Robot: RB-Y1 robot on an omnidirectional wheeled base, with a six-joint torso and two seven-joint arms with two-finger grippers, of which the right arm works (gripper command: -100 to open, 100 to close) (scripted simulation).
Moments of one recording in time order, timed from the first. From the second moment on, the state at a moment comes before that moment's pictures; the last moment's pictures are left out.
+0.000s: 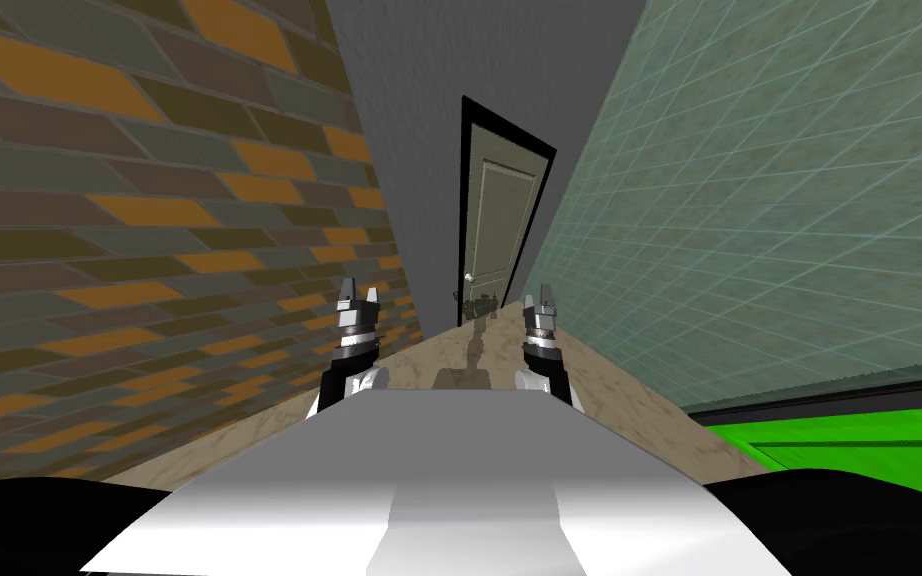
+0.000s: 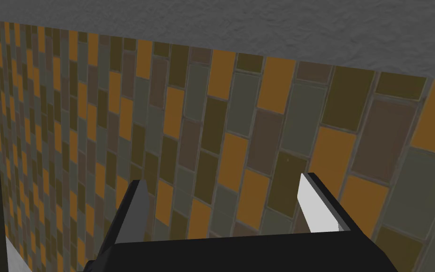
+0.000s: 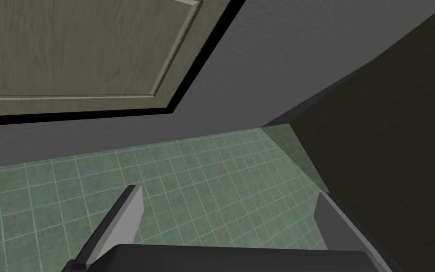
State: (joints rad) arm 0.48 0.04 0.06 -2.22 0.03 -0.47 0.13
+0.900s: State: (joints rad) arm 0.41 -0.02 0.05 -2.02 0.08 -0.54 0.25
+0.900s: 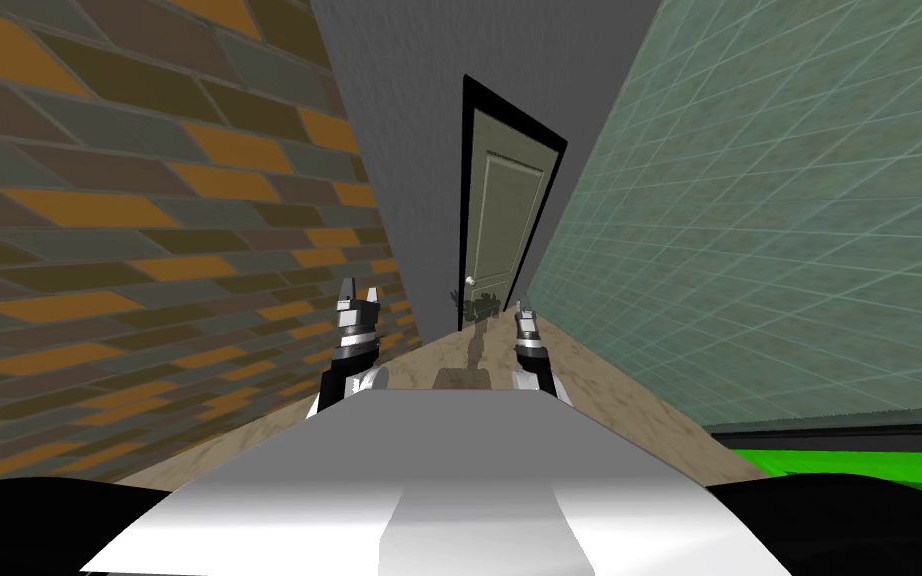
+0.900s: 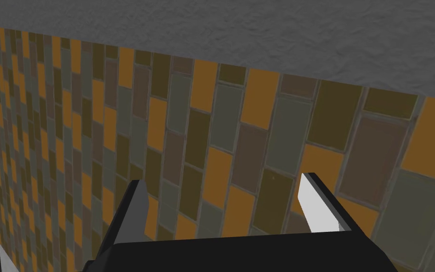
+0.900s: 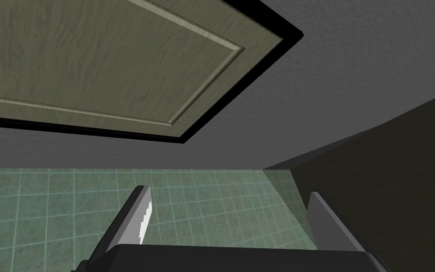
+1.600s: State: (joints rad) arm 0.34 -0.06 0.04 -1.85 0.13 -0.59 0.35
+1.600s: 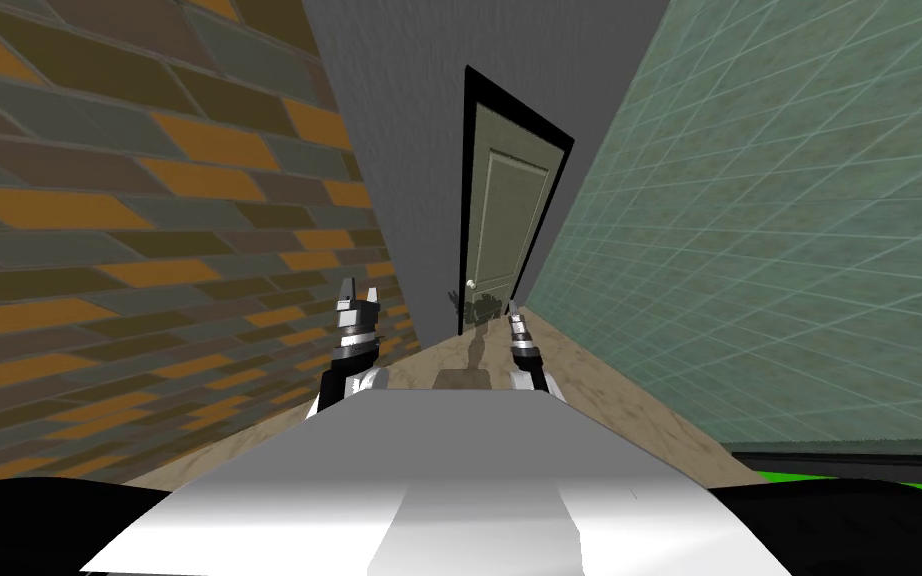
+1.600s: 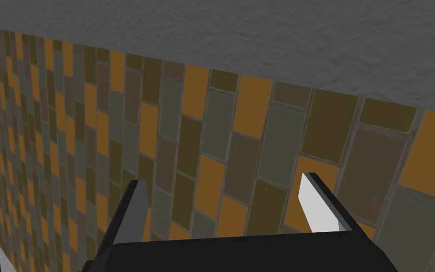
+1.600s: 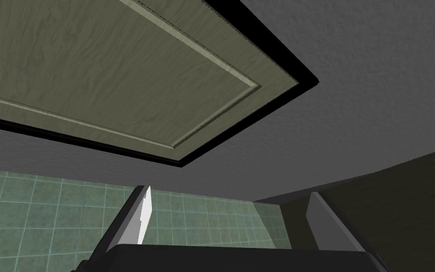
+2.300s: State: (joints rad) arm 0.28 -0.09 0.03 -1.67 0.19 -0.65 0.46
